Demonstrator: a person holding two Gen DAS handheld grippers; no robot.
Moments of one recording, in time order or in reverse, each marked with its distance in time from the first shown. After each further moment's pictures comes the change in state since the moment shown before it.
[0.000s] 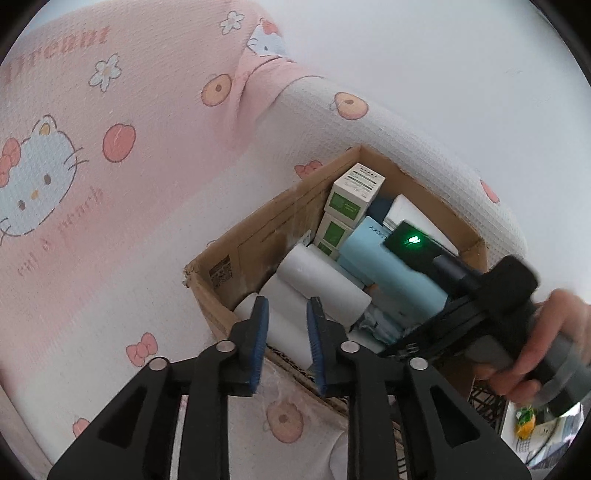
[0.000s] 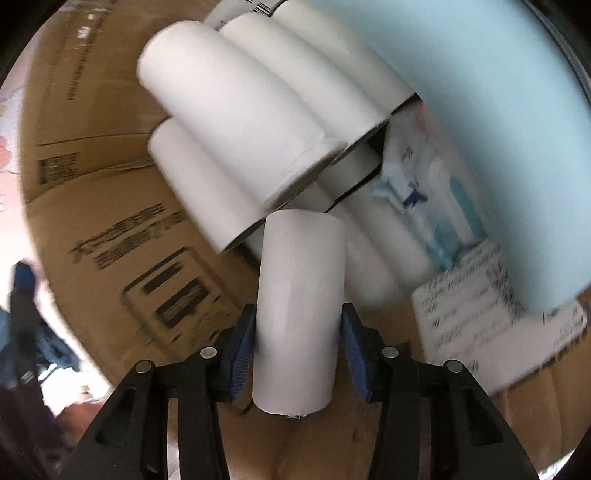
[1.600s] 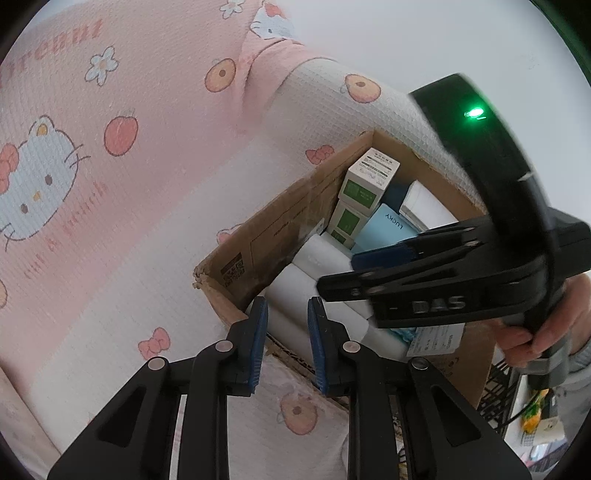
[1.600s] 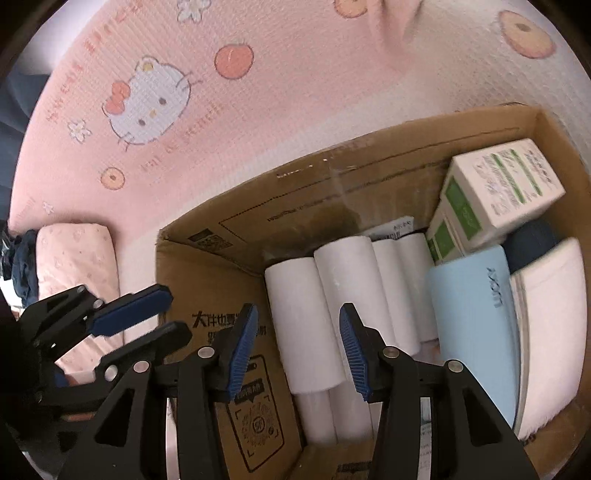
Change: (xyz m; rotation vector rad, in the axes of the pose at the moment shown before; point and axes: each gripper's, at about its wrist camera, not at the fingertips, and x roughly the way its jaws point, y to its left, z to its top) left arm 0.012 -0.003 0.010 0.037 0.087 0.059; right arm -0.065 0.055 0.007 -0.534 -0.501 -0.057
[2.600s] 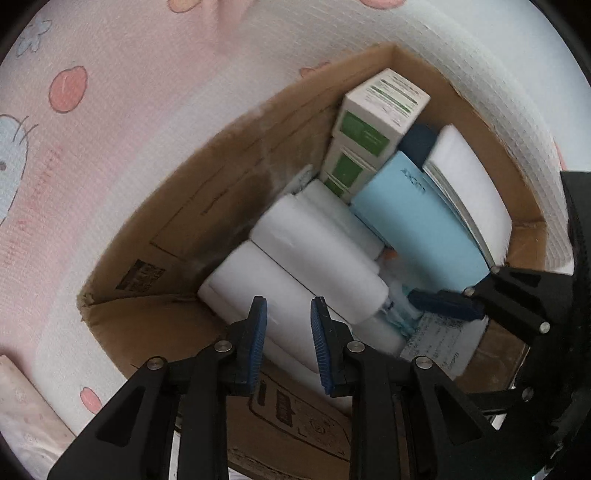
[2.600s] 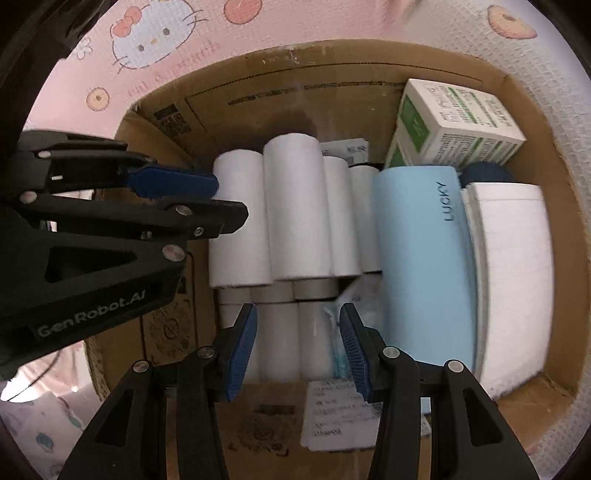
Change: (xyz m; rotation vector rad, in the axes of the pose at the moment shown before) left arm 0.083 -0.040 0.033 -0.058 0.331 0.054; right arm 0.003 -0.018 -0.058 -0.177 0.116 -0.134
